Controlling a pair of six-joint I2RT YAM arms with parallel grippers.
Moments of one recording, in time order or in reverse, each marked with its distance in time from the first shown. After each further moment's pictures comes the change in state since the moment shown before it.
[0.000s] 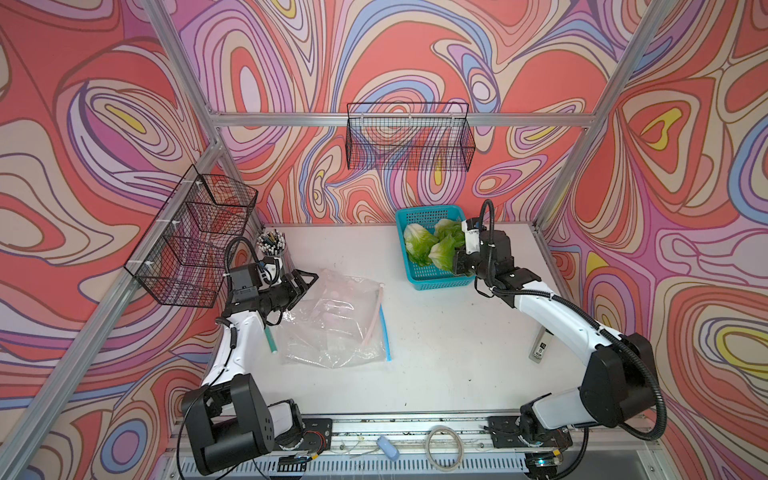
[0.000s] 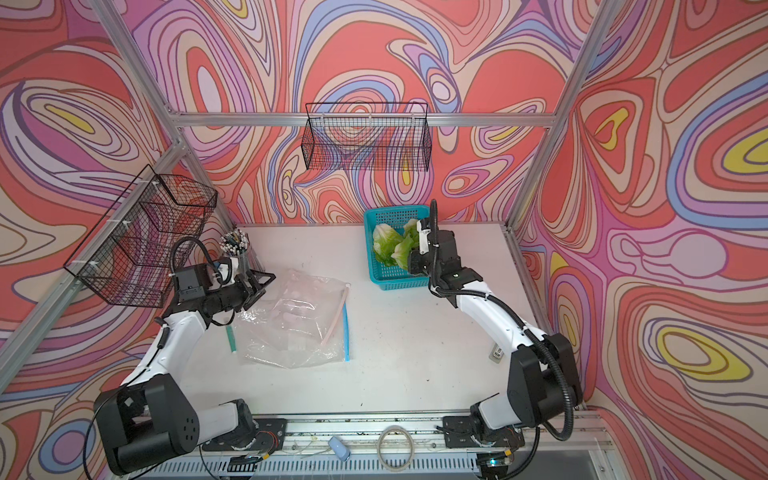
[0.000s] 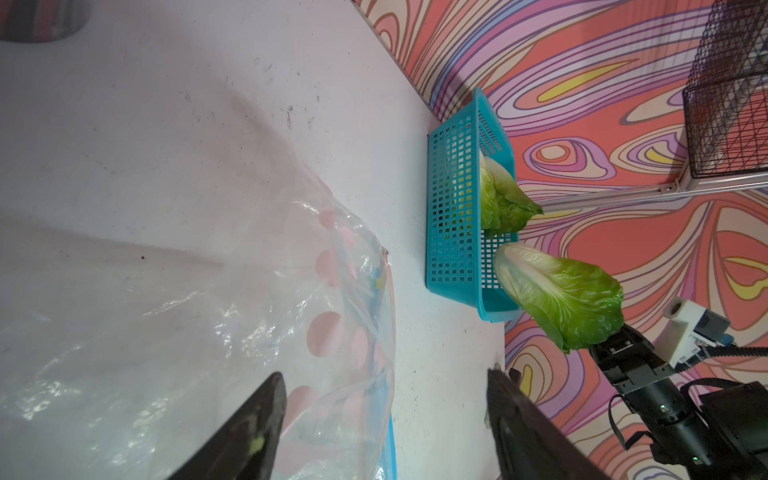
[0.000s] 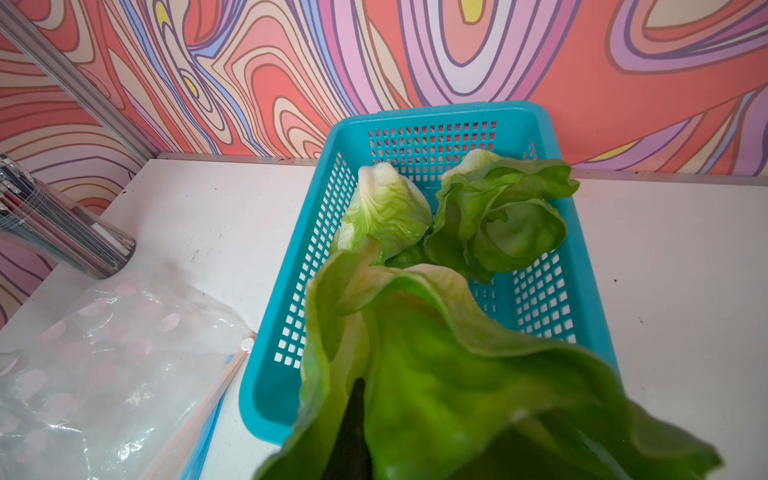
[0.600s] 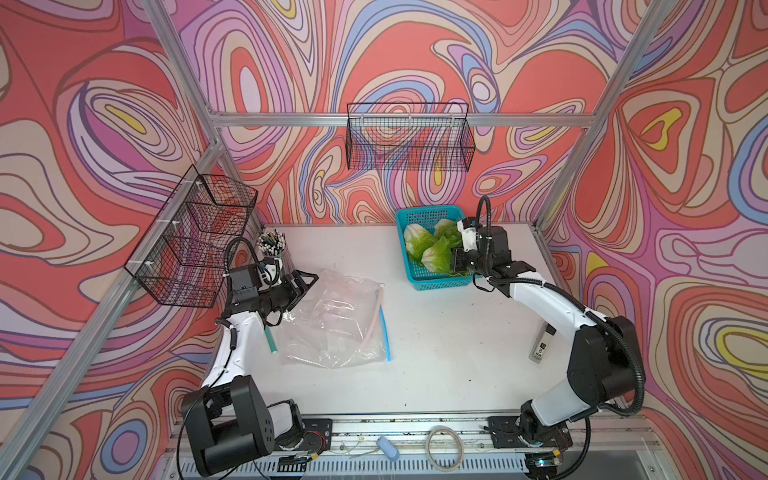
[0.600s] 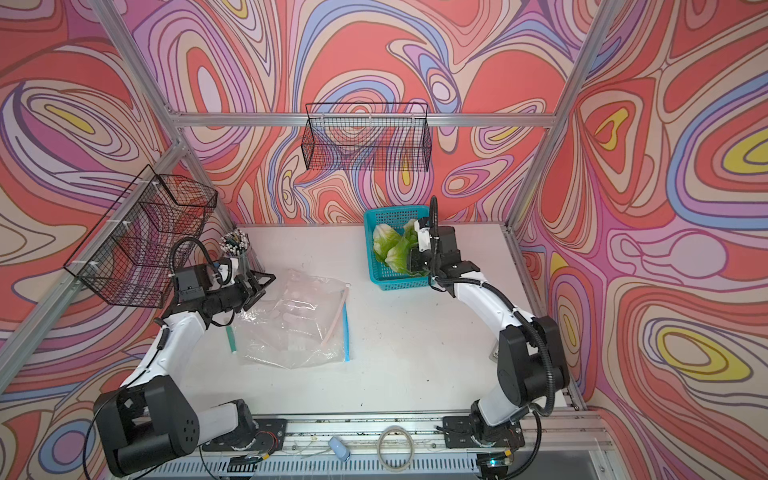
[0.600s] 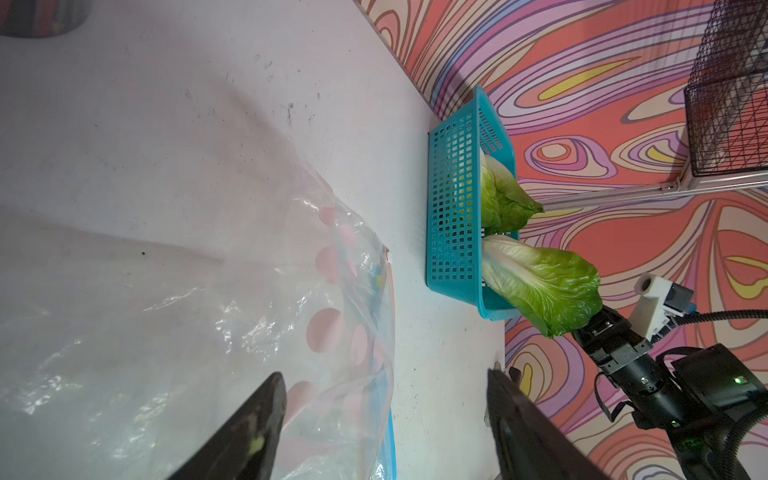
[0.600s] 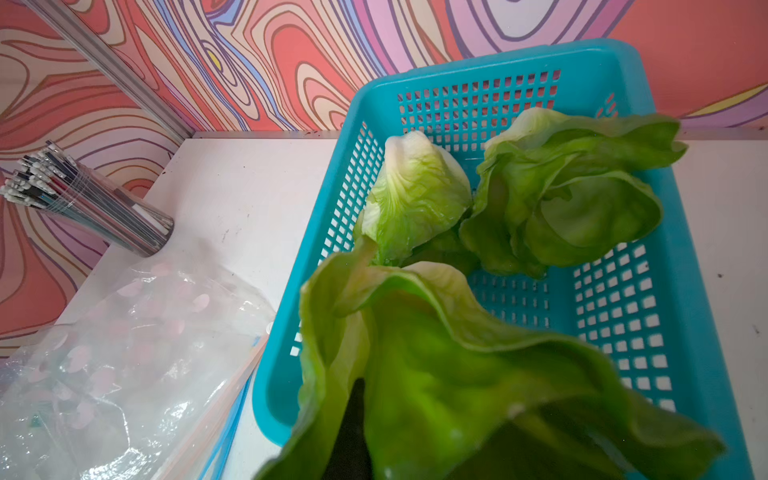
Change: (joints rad) left arm 0.000 -0.002 0.000 -0.014 0.000 0.003; right arm -0.060 0.122 0.072 -0.019 -0.195 0.017
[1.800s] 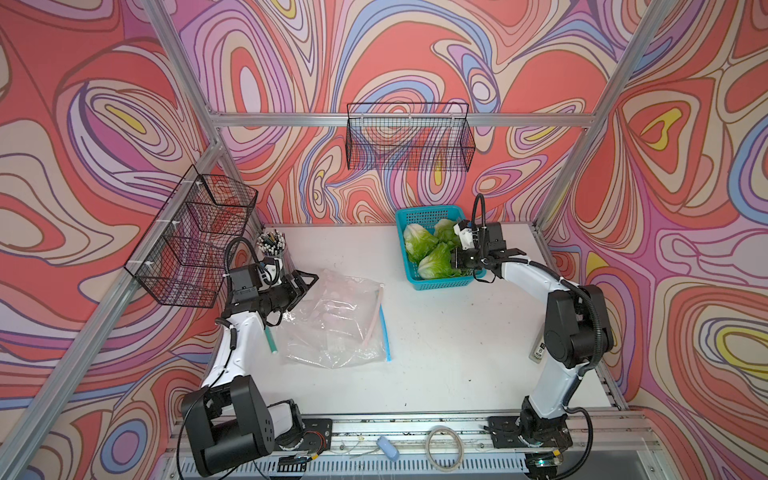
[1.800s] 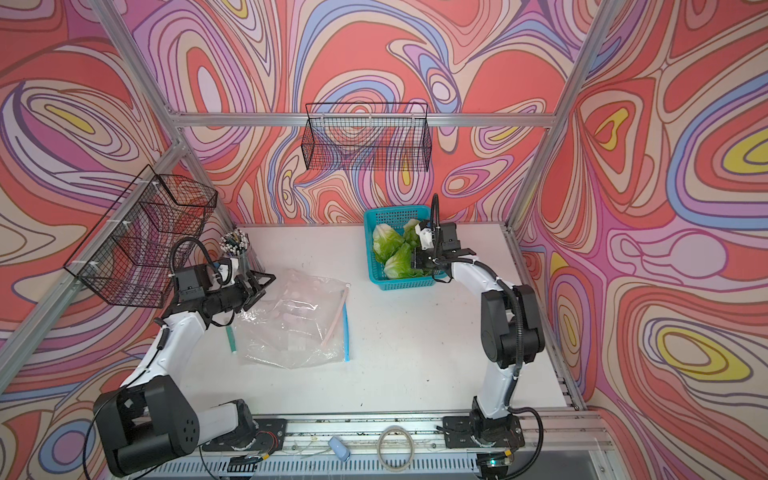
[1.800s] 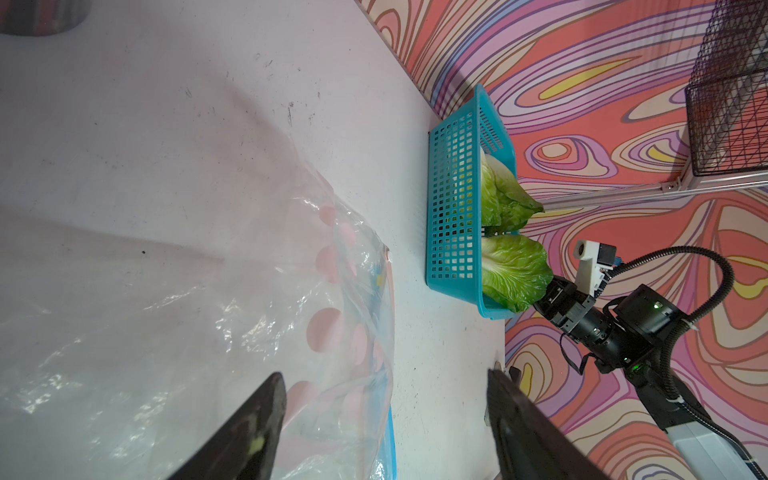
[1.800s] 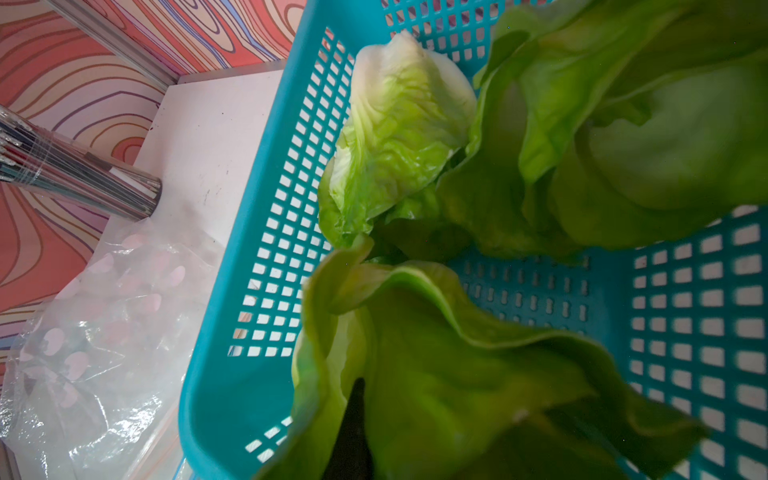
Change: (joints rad) left arm 0.000 0.000 0.000 -0.001 0.000 0.002; right arm -0.100 0.264 0.176 -0.126 -0.197 -0.044
